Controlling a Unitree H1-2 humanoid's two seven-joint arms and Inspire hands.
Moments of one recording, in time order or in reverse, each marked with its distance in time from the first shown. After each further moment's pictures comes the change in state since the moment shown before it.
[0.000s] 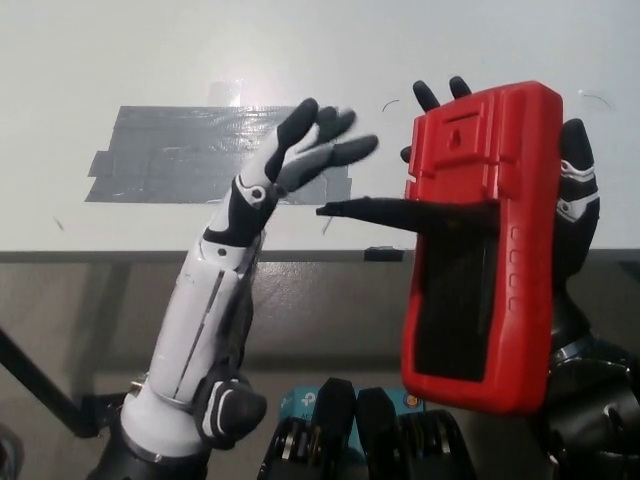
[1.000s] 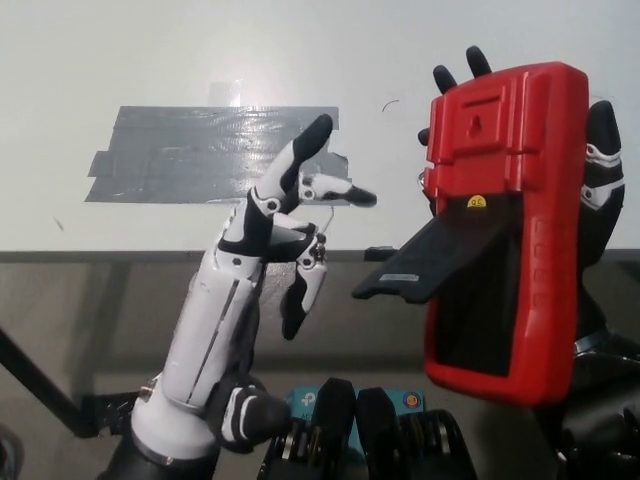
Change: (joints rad) left_arm 0.021 -0.020 0.018 0.040 0.055 -0.081 0.006; right_arm -0.024 0.007 -0.020 -0.045 0.031 -0.003 -0.076
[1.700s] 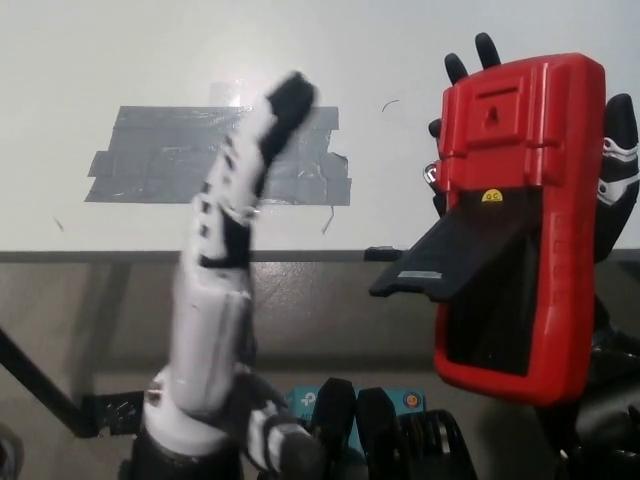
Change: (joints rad) left_arm -0.014 -0.081 -0.013 0.066 0.237 -0.218 0.109; right_arm -0.008 0.006 -0.007 0.000 0.046 -0.014 -0.001
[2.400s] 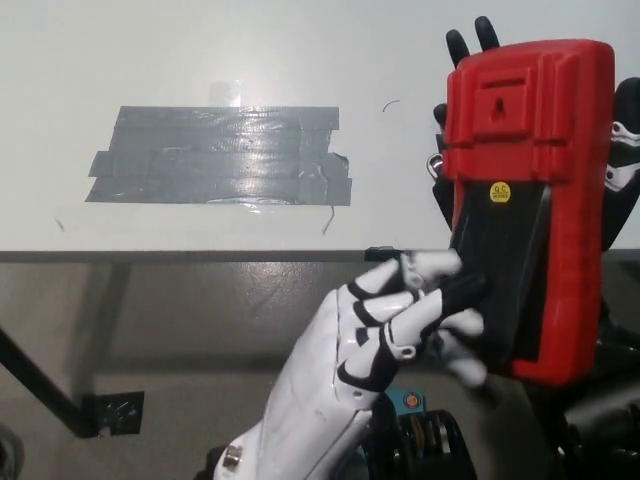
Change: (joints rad) left_arm 0.078 0.071 -0.229 0.007 -0.036 -0.025 -0.002; right_arm -0.024 0.023 -0.003 -0.016 0.049 -0.012 -0.076
